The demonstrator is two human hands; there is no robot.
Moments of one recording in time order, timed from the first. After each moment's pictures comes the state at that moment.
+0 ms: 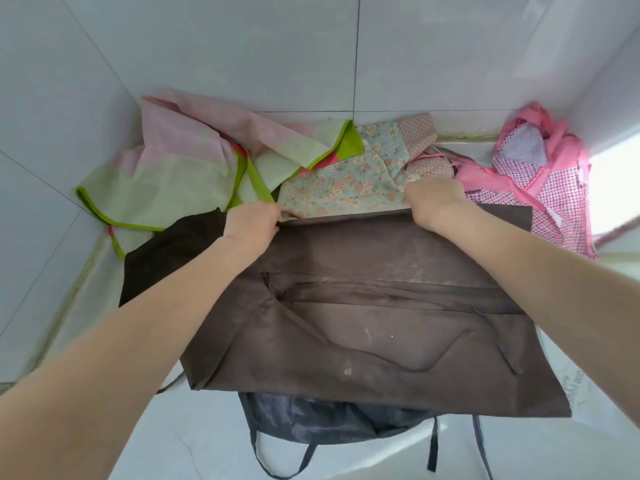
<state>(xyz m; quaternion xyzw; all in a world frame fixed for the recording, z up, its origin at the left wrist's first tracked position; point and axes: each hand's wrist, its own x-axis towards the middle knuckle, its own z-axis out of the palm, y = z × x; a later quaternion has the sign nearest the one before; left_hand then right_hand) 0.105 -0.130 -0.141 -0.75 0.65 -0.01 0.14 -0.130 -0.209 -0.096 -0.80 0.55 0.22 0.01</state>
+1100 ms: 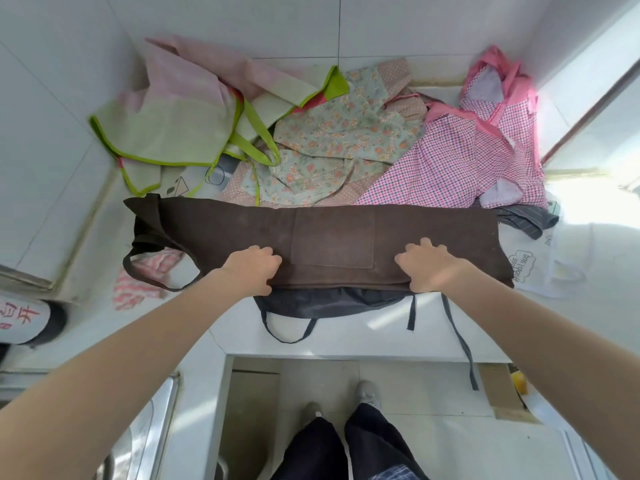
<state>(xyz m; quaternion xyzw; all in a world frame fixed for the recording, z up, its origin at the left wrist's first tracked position) 0.065 0.060 -0.178 -0.63 0.72 0.16 0.27 -0.203 -0.010 -0.175 -0.82 0.44 0.36 0.08</state>
